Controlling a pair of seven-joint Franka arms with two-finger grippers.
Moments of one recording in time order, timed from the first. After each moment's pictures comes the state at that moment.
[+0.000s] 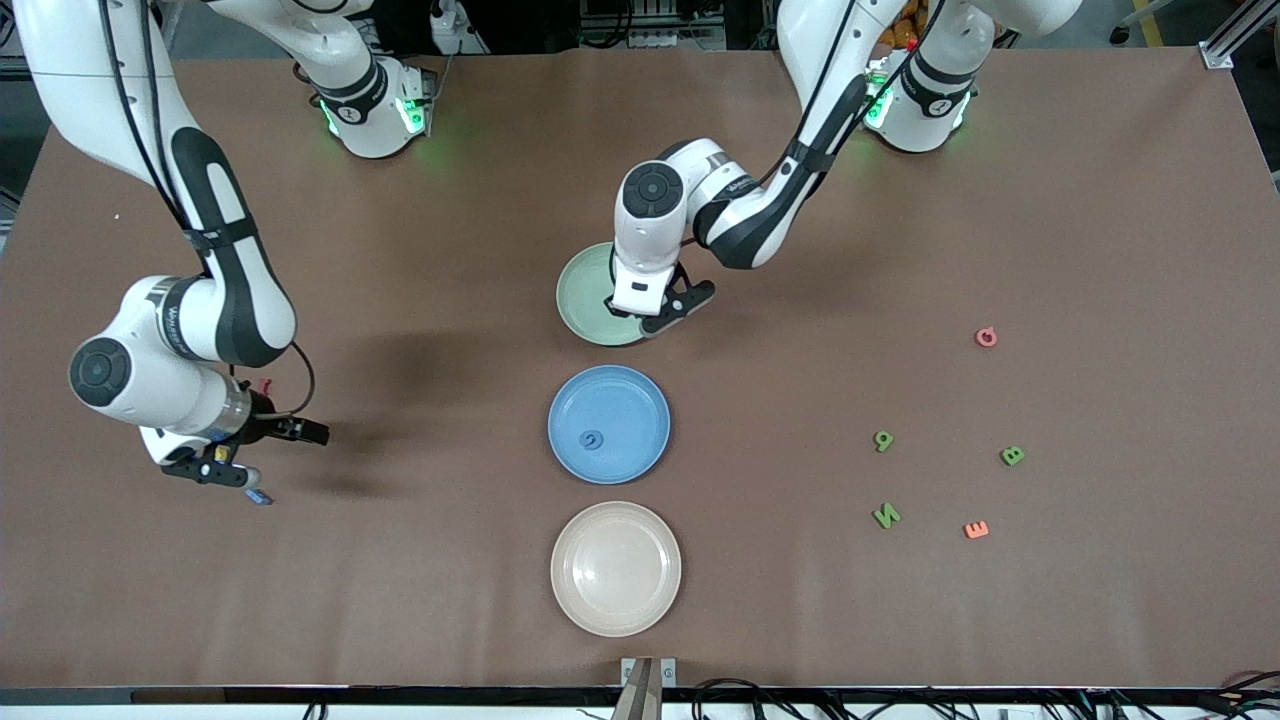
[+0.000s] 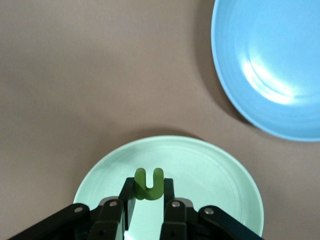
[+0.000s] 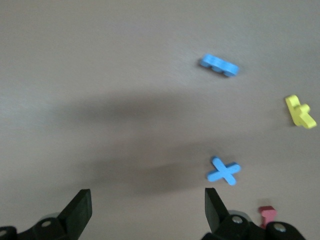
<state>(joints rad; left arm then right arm) -0.83 0.61 -0.09 -1.74 -0.02 2.38 -1.48 0.04 0.51 -0.10 -1.85 0.13 2.32 0.06</state>
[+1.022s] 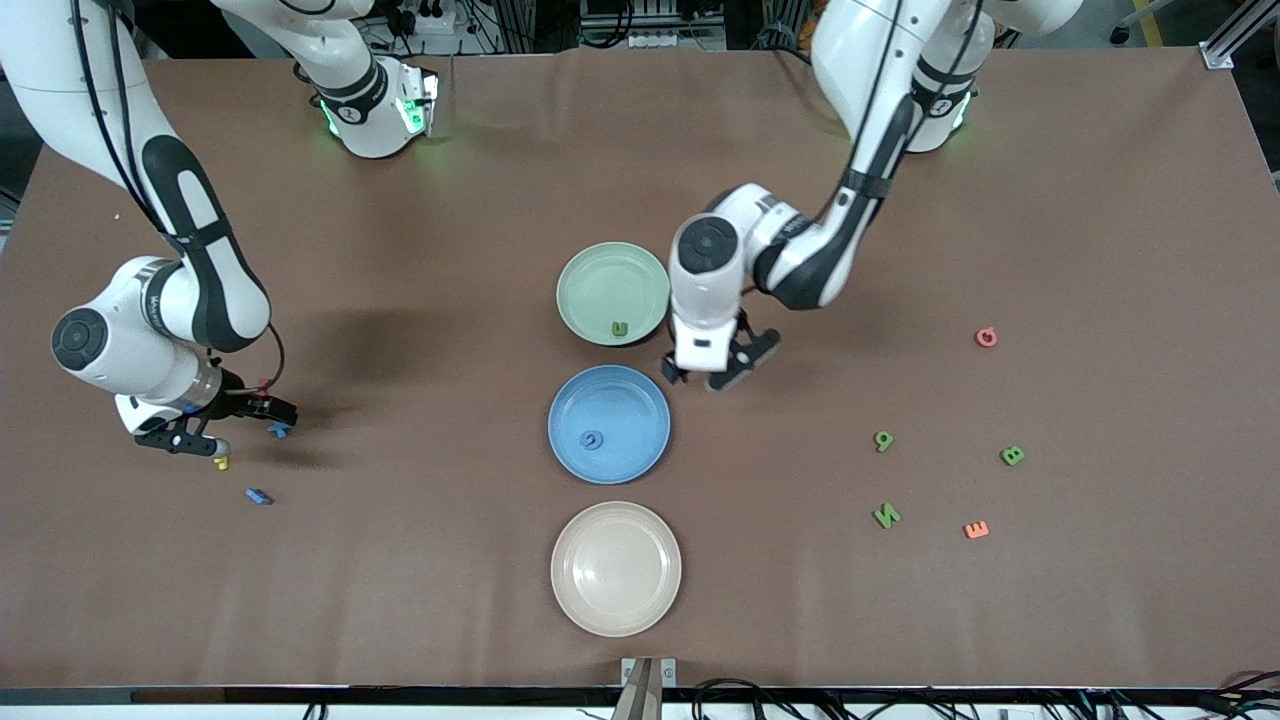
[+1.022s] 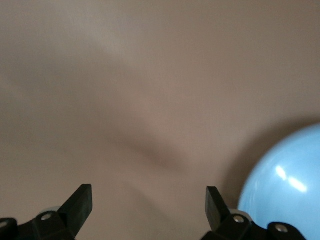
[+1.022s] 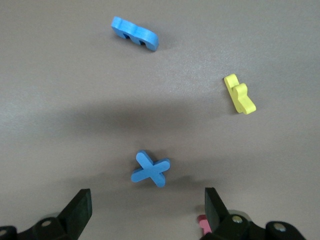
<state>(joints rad) -0.76 0.62 0.07 -1.72 0.04 2.35 -1.40 -0.07 0.50 -0.09 -2.02 0.13 2.52 -0.09</state>
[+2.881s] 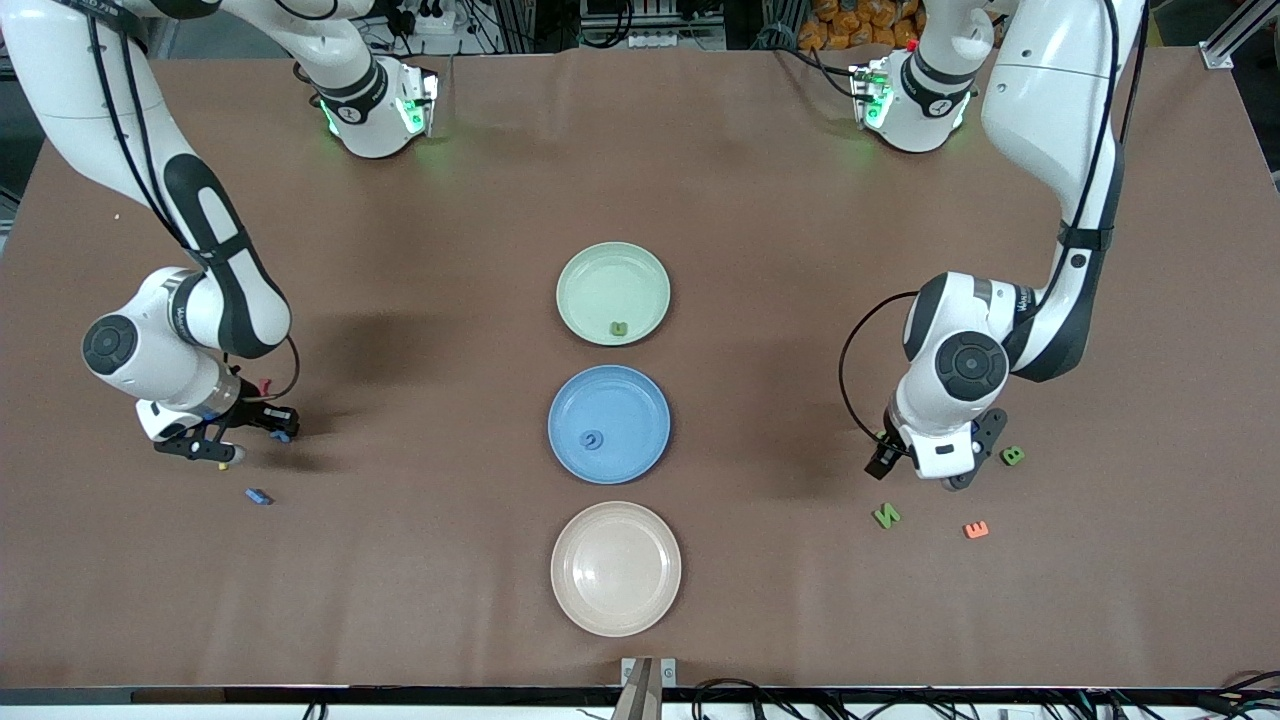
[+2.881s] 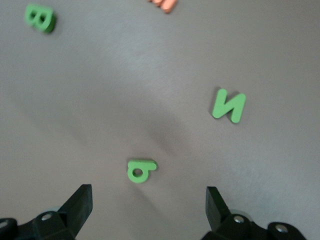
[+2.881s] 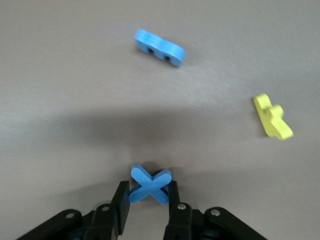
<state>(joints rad) -0.33 0.59 0.07 -1.72 0.09 2.30 -1.19 -0.06 0.56 -0.08 -2.00 0.14 2.61 -0.09</state>
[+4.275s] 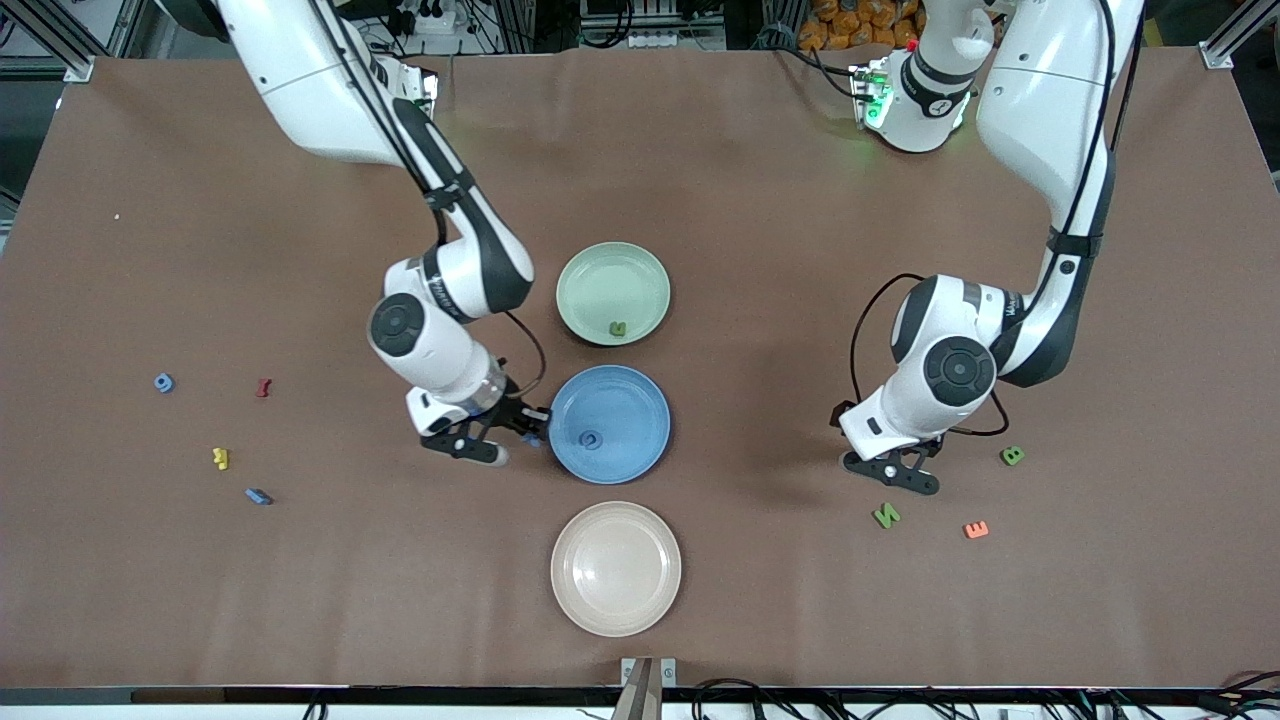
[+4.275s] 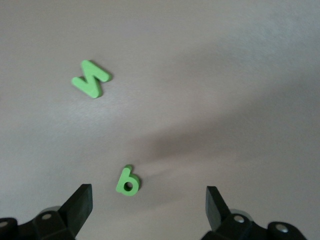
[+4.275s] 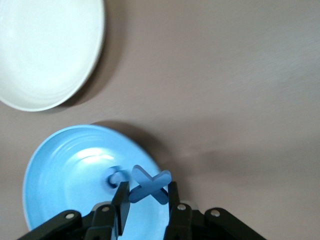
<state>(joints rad) -0.31 0.62 0.00 -1.68 0.08 2.28 0.01 0.52 0.64 -0.04 -1.71 0.34 2.56 0.50</state>
